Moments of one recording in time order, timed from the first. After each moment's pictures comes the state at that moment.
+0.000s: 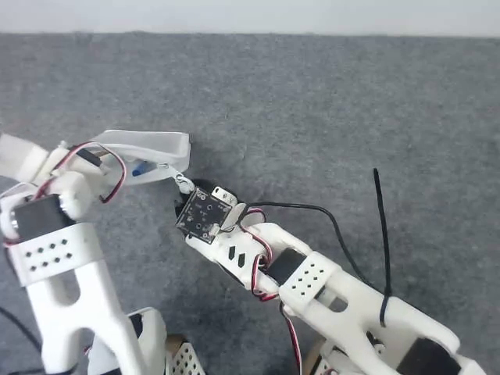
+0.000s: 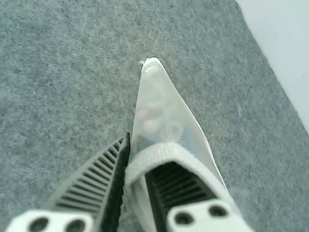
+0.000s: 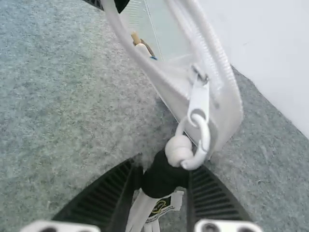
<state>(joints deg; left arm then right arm) -27.0 -39.5 30.9 71.6 43.4 -53.2 -28.9 61.2 -1.6 18.2</state>
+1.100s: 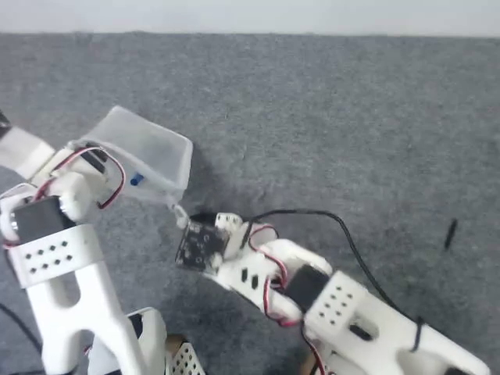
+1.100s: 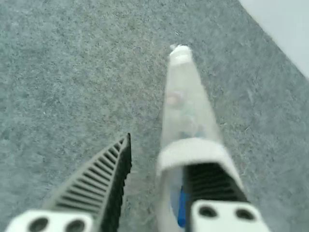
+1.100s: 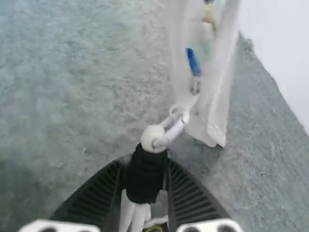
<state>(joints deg) -27.0 -39.9 30.9 71.6 32.4 -58.2 -49.8 64.4 23.9 27.2</state>
